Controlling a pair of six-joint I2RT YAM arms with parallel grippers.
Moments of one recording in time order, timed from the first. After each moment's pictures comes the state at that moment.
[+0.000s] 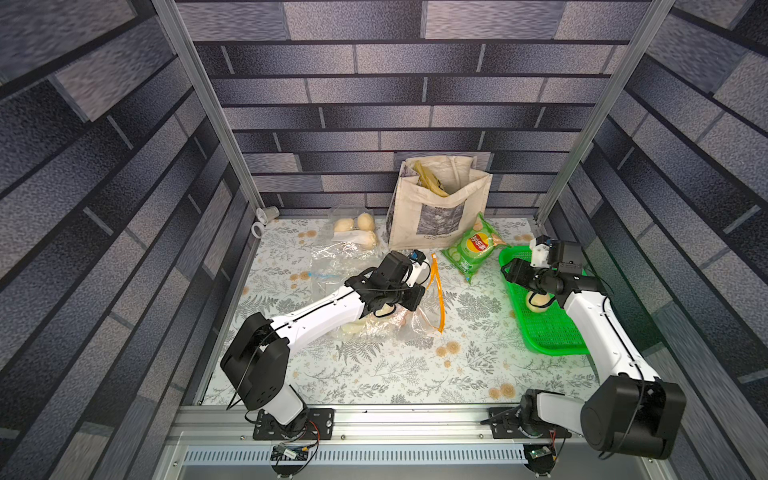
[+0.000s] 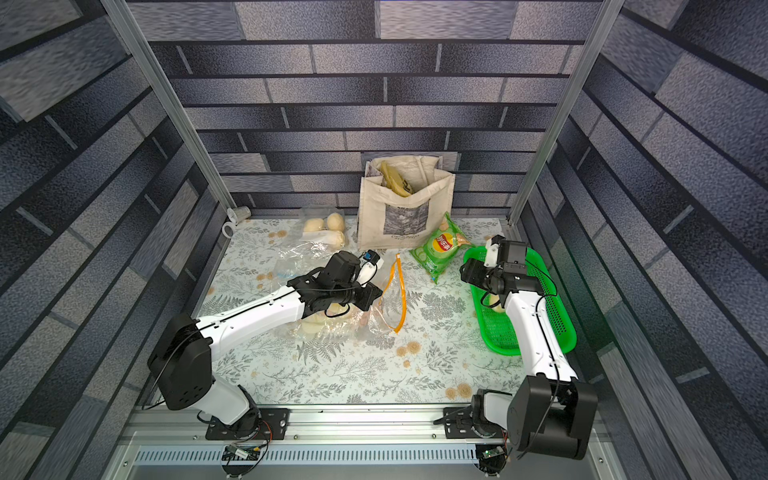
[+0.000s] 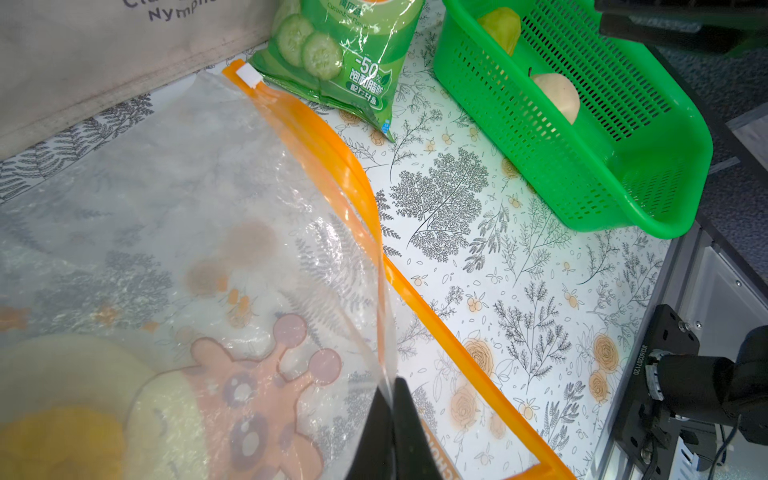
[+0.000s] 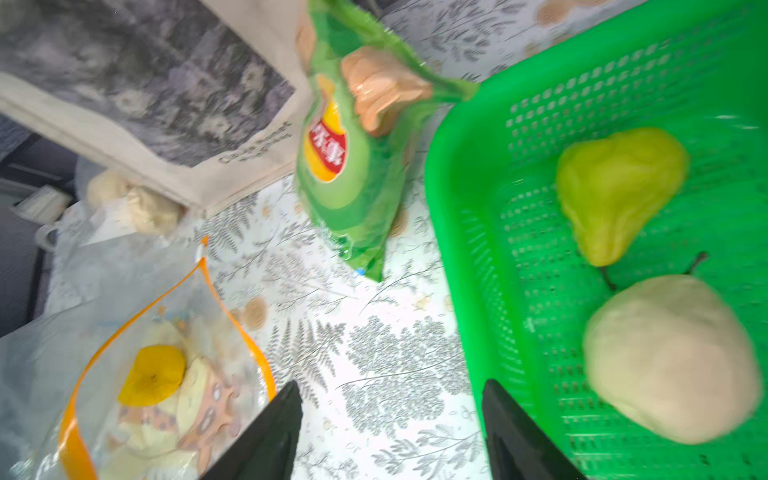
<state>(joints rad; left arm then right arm) -0.77 1.58 1.17 -0.30 0.24 -0.21 -0.05 1.24 0.99 -0.60 -0.36 0.27</state>
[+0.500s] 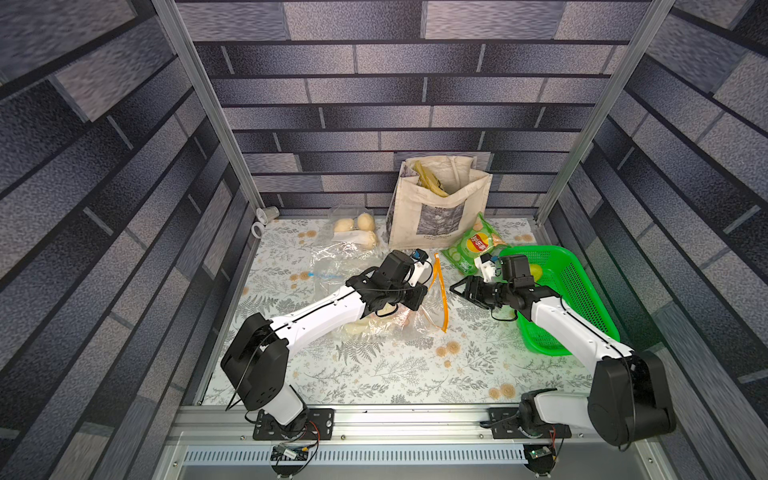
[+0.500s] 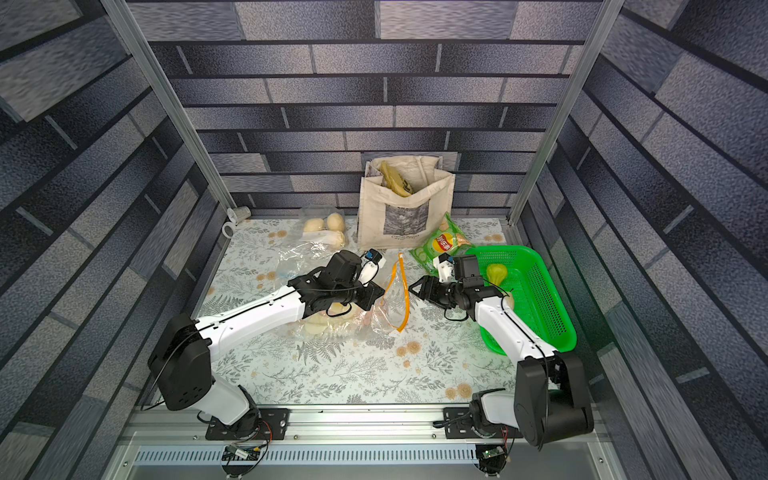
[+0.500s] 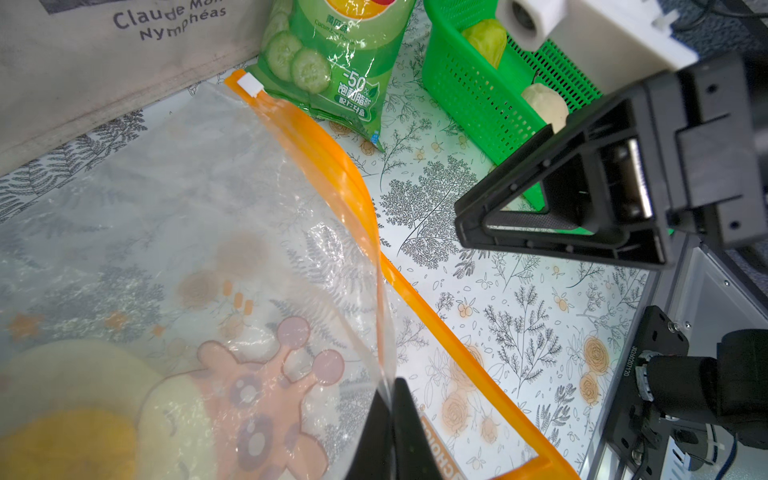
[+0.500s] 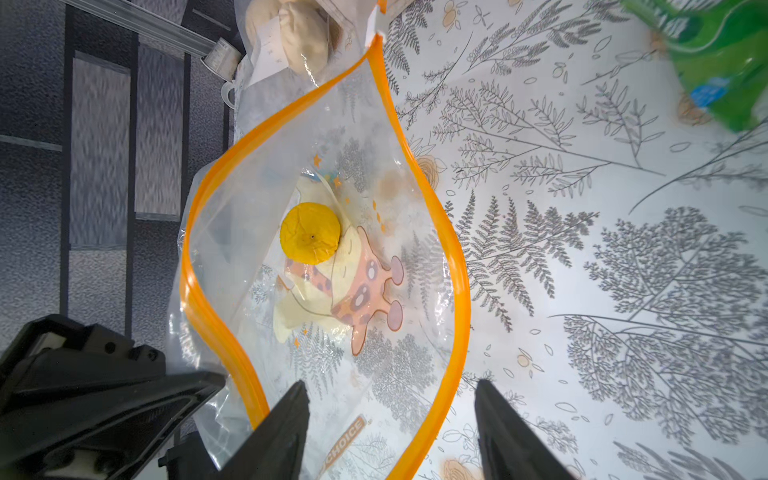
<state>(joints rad) -0.79 1.58 1.18 -0.30 0.24 -0.21 0.23 1.35 0.80 -0.31 -0.64 0.56</state>
